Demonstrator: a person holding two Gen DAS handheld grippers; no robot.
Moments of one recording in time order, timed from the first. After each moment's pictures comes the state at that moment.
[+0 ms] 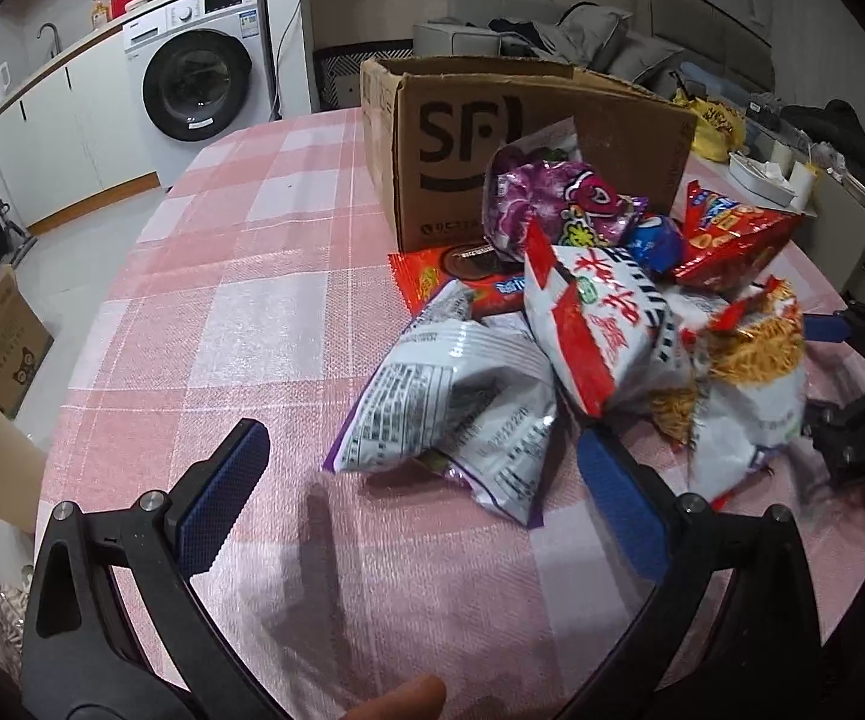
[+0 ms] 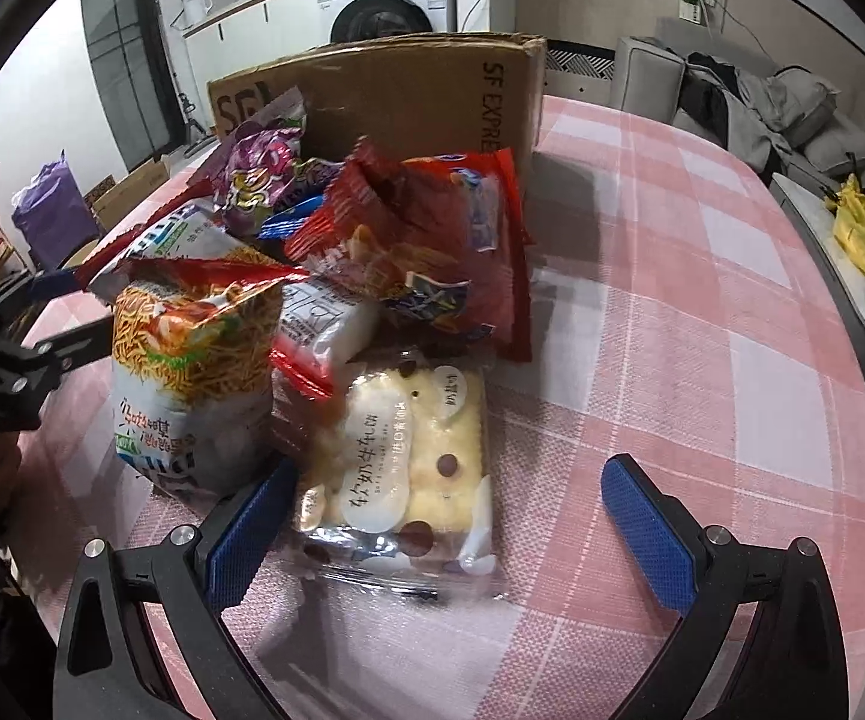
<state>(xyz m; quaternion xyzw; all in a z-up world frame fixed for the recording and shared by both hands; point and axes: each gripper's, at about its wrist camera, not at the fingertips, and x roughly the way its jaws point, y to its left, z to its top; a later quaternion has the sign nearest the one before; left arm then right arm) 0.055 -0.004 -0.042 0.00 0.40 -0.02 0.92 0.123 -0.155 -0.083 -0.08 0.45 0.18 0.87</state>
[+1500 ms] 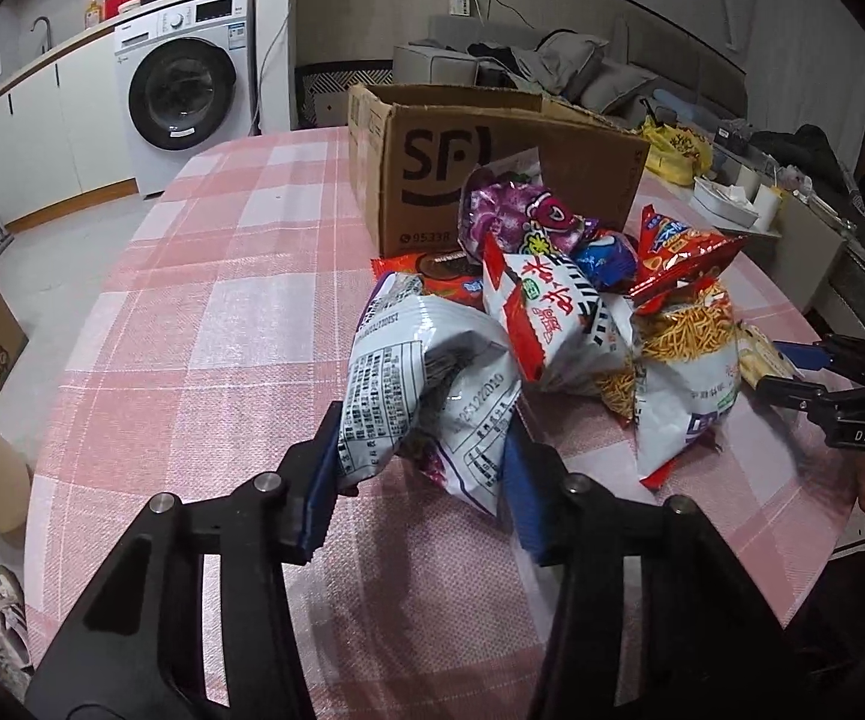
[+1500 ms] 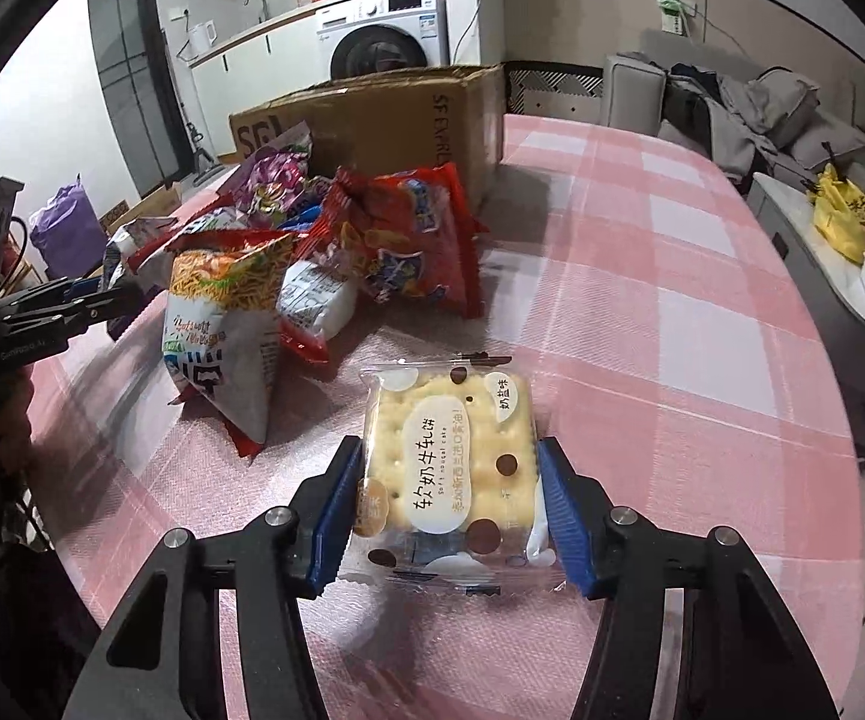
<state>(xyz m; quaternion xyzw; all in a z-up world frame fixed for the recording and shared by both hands) 0.018 0.009 -0.032 -0.03 0.37 -0.06 0.93 0.070 -0.205 -0.064 -0.05 0.42 0.18 0.89</state>
